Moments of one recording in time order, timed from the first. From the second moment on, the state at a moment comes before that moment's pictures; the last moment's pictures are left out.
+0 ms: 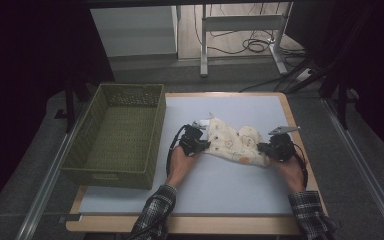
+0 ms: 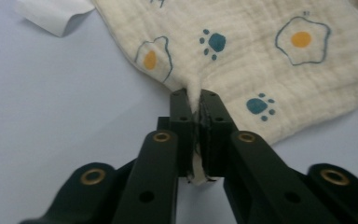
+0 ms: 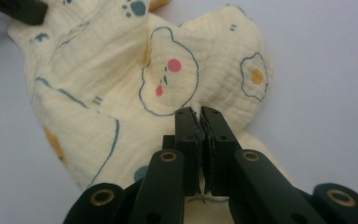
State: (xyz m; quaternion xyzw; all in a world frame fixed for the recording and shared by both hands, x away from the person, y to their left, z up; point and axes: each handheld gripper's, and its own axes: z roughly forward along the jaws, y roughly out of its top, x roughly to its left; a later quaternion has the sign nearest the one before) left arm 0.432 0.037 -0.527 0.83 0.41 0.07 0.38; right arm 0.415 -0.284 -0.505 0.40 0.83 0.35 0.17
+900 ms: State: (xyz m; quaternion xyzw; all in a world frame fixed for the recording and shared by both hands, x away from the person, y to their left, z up) left arm 0.442 0.040 -0.518 0.81 0.43 0.11 0.37; right arm 0.417 -0.295 -0.470 0.42 0.81 0.36 0.20
